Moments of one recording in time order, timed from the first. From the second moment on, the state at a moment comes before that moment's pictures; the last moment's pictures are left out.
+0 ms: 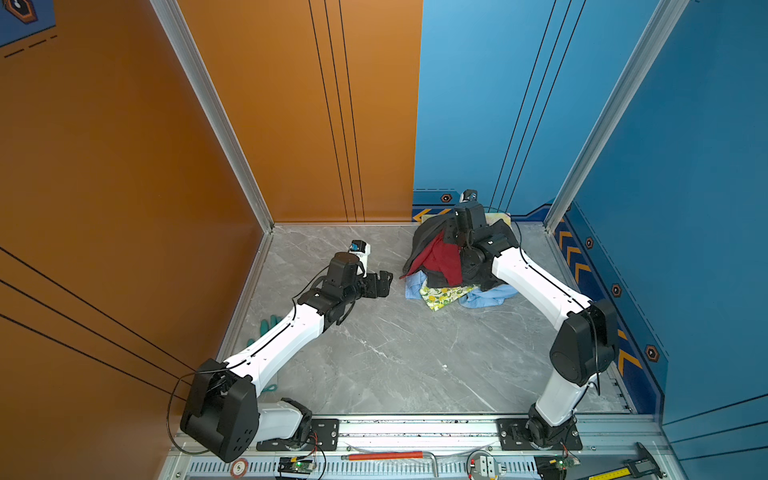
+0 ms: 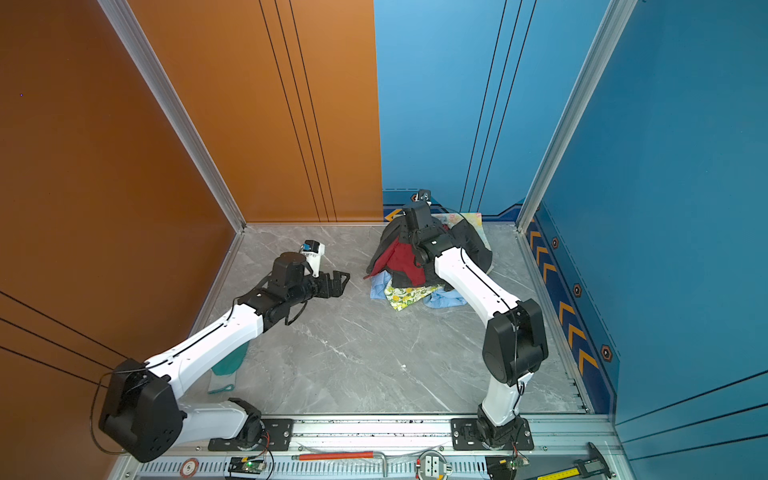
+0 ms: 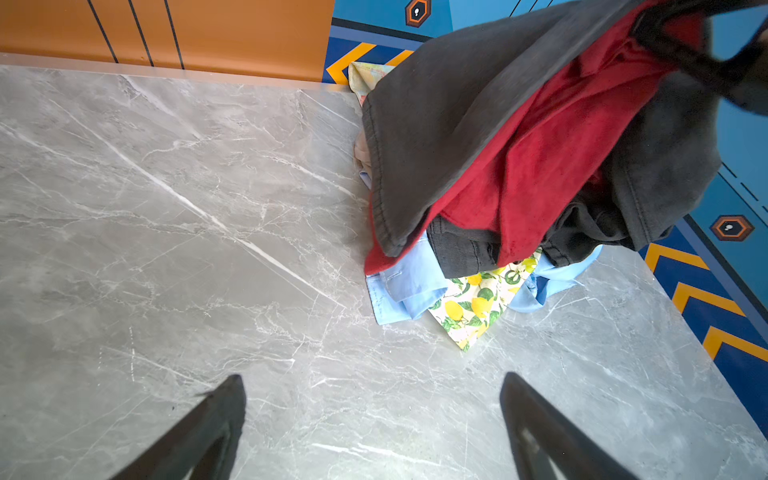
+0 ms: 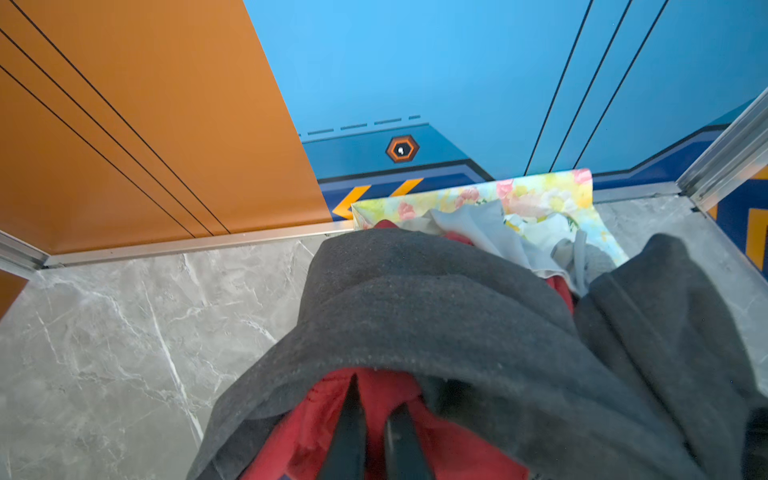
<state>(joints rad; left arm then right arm) -0.45 1.31 0.93 -0.17 0.08 -0.36 0.46 1.76 1.62 -0.36 0.36 0.37</state>
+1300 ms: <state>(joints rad) -0.47 1.34 0.93 -0.17 0.06 -0.34 0.34 1.52 1.48 -0.77 0.04 0.34</state>
